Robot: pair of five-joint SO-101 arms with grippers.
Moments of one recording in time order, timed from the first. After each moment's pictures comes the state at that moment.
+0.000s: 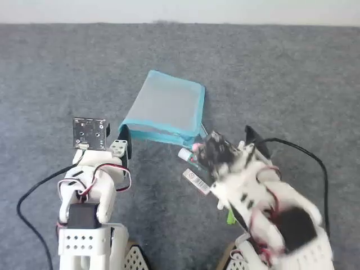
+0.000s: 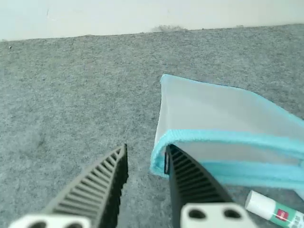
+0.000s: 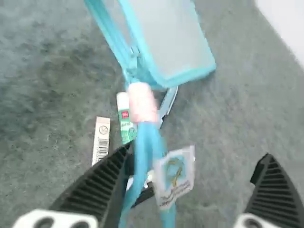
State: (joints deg) left arm -6.1 -82.2 76.9 48.3 2.5; right arm -33.1 -74.5 43.0 81.2 25.9
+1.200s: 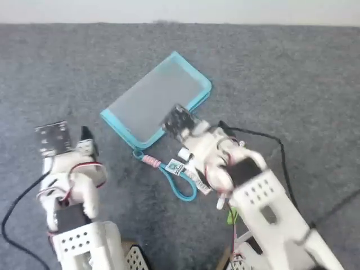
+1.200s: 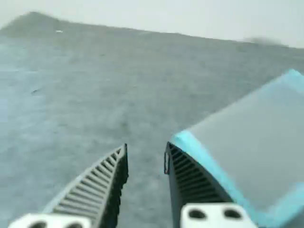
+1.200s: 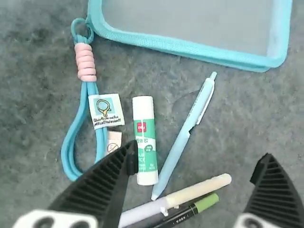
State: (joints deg) left arm -25.8 -82.2 80.3 43.3 2.2; right arm -35.2 -37.6 42.9 61.1 20.8
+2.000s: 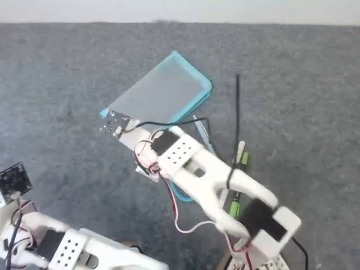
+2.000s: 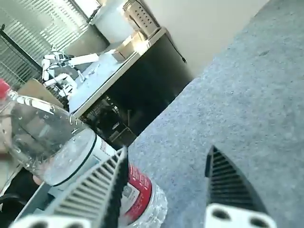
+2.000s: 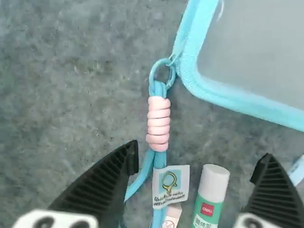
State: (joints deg) left arm -75.3 -82.2 97.2 7.5 -33.8; right arm -51.0 6.1 16.1 58.7 16.7
